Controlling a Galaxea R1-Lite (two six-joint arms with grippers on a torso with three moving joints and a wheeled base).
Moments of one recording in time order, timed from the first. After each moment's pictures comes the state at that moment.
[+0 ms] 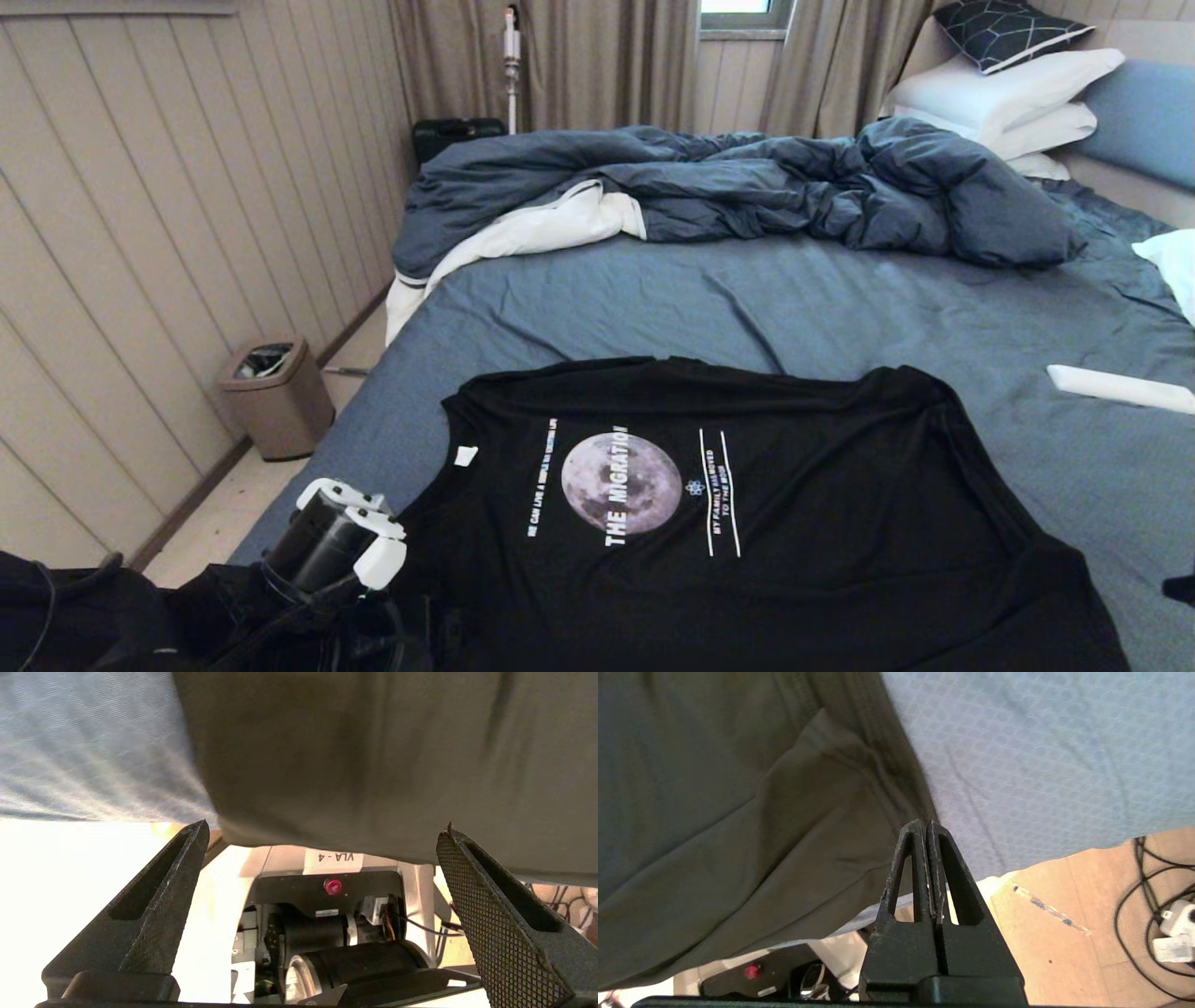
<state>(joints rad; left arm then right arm) -0.69 1.69 -0.45 -0.26 0.07 -0.74 -0.65 1.29 -0.64 0.27 0.24 -0.06</state>
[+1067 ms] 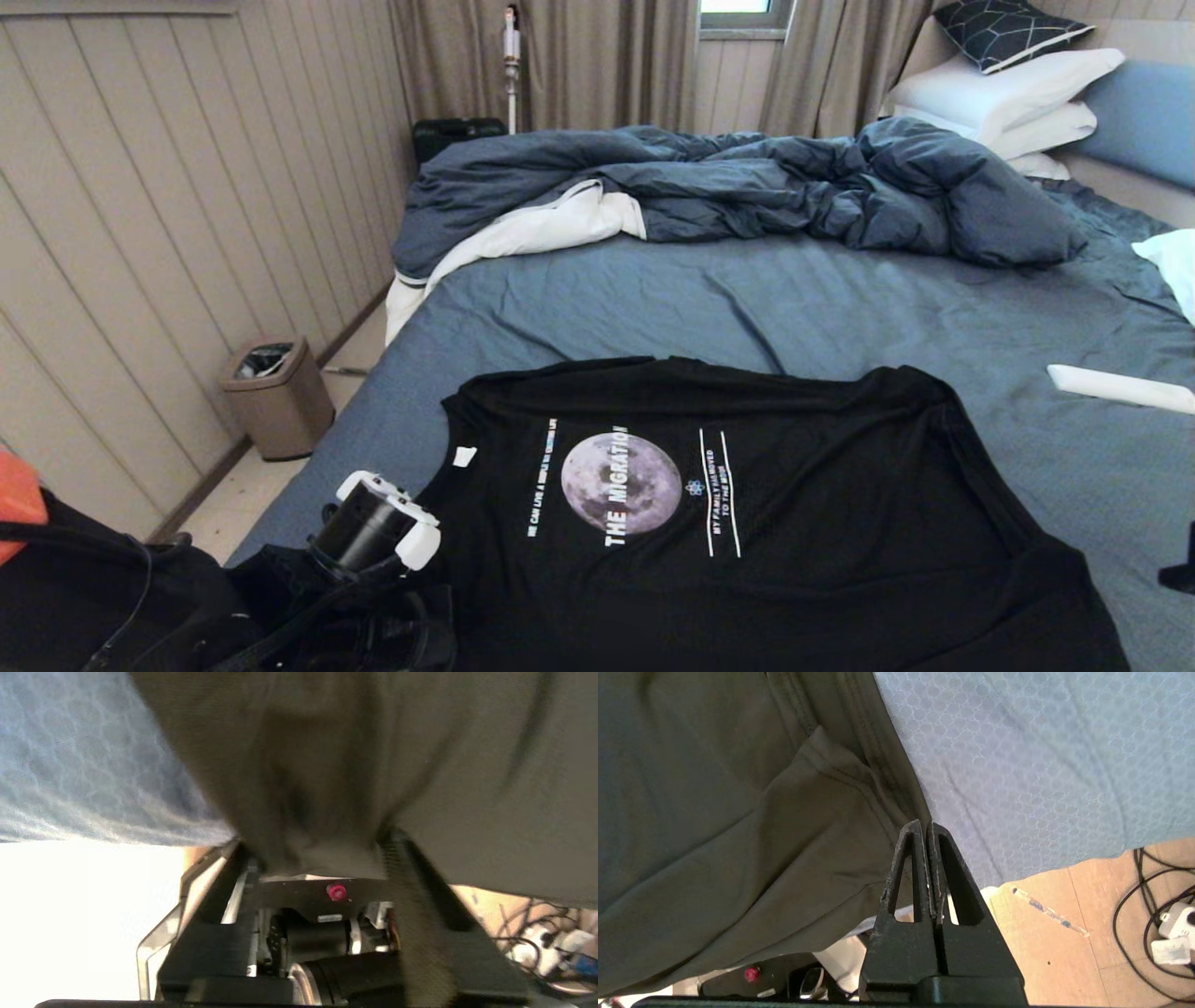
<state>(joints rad) -0.68 1.79 -0.51 -0.26 0.06 -0.74 -0.64 1.34 -0.67 0.26 0.24 -0.05</state>
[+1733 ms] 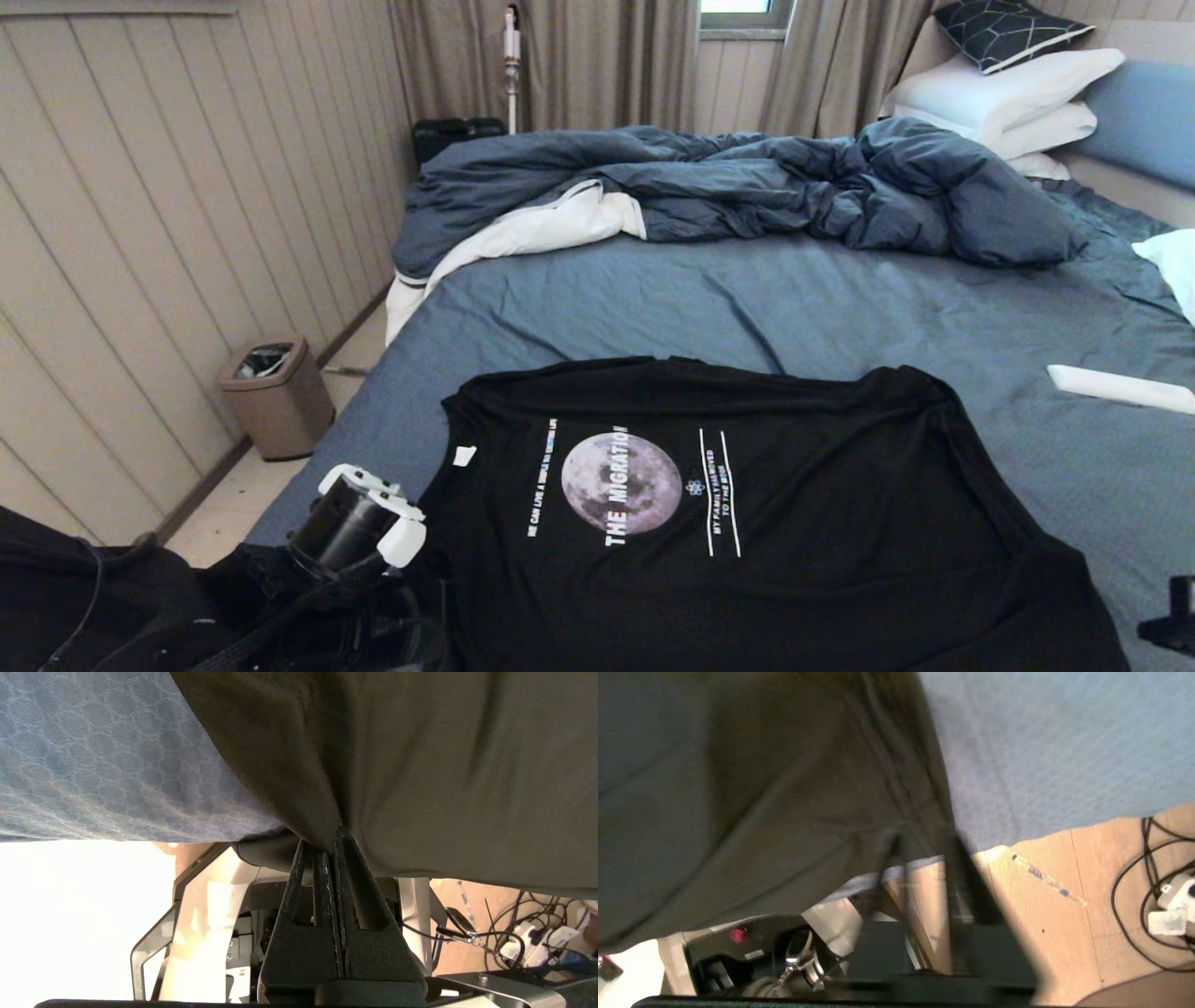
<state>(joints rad) -0.68 1.74 -0.50 -0.25 0.06 -0.73 -0.65 1.35 -0.55 0.24 0.24 -0.12</state>
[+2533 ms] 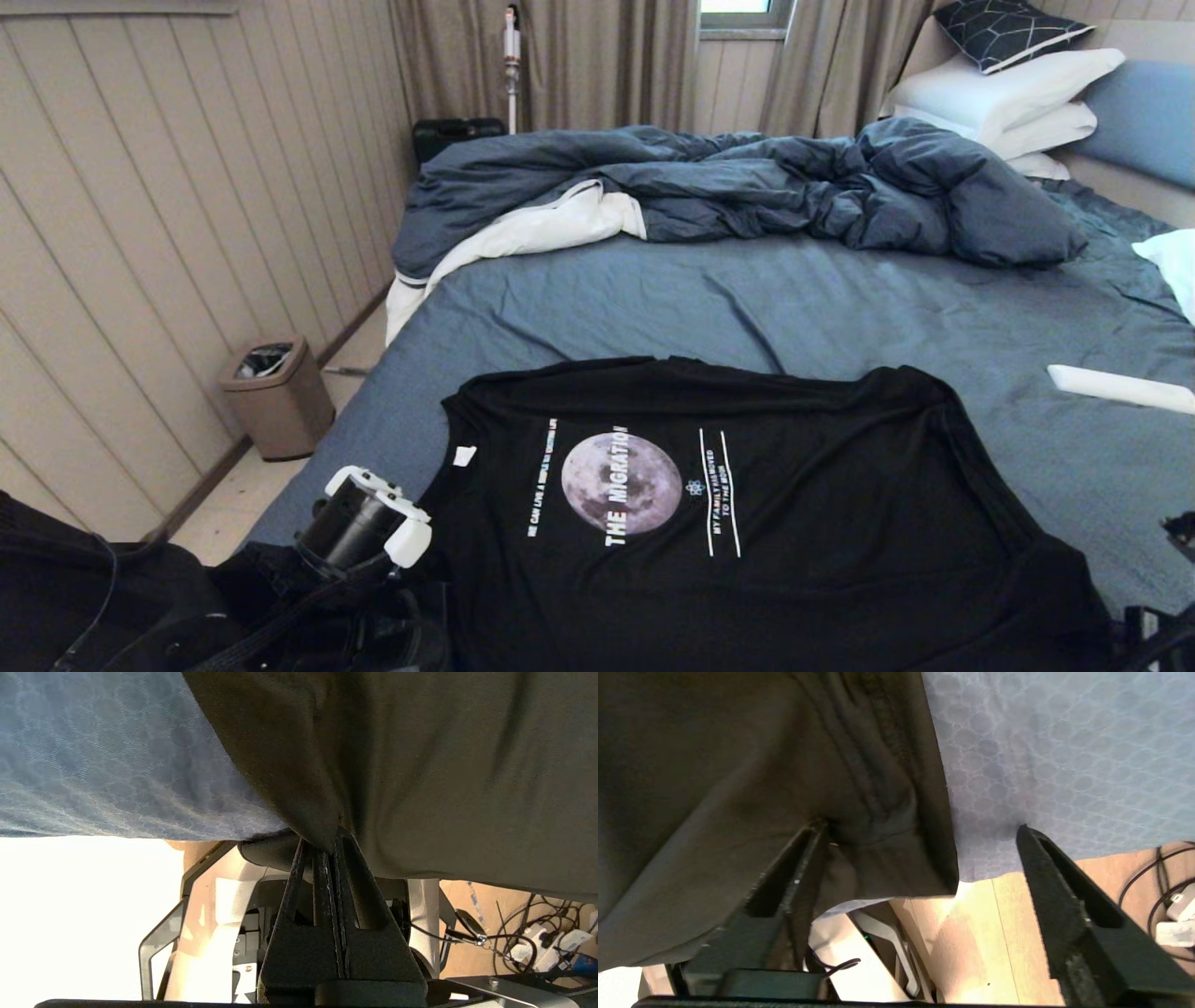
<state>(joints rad) -0.68 1.75 -0.51 -0.22 0.07 -0.73 -0.65 1.51 -0.39 -0.03 0.25 -0.16</state>
